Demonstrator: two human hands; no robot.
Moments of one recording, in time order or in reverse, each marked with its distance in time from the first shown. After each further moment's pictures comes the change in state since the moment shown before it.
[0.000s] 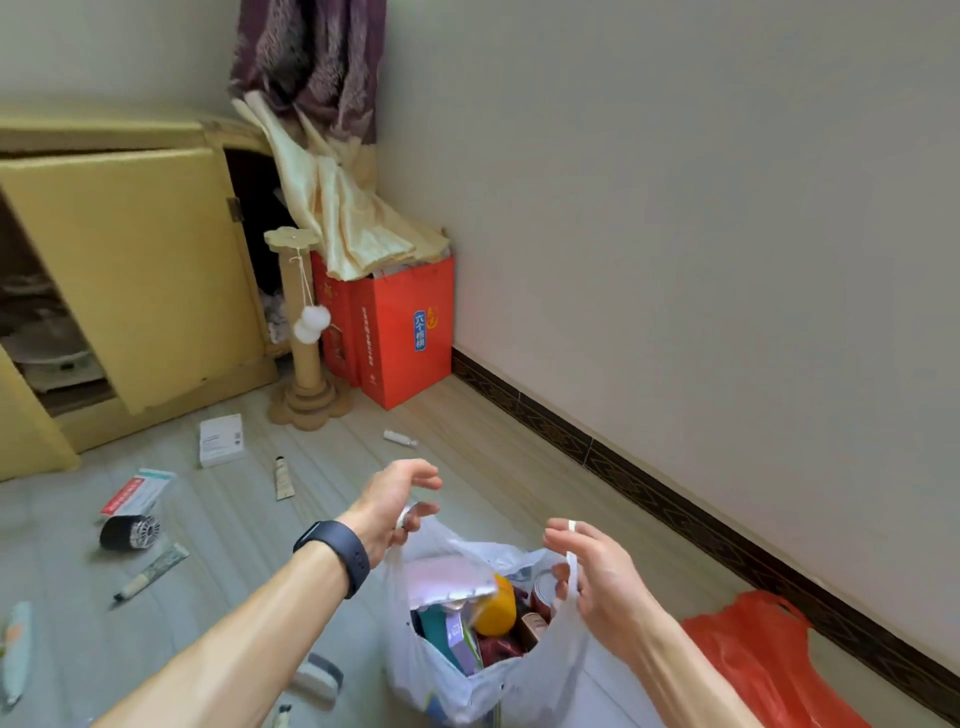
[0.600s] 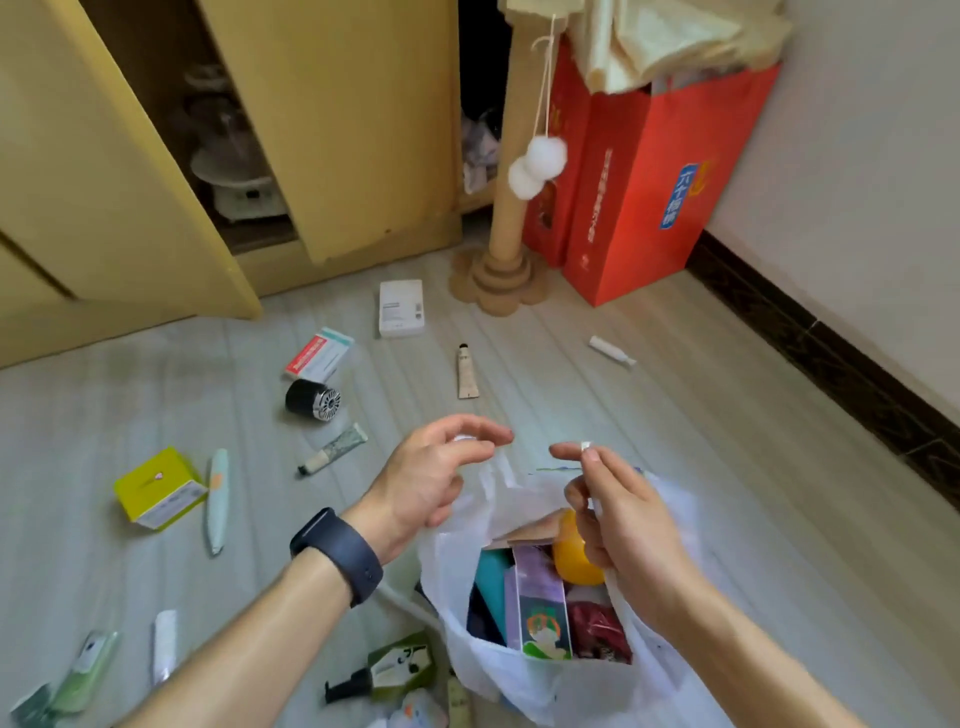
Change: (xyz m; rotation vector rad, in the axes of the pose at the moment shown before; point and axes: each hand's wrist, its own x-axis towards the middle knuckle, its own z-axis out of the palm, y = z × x) left_hand 0.127 -0.064 -0.223 0.002 0.085 0.135; right_hand 0.146 0.098 0.271 -0.317 -0.348 -0.033
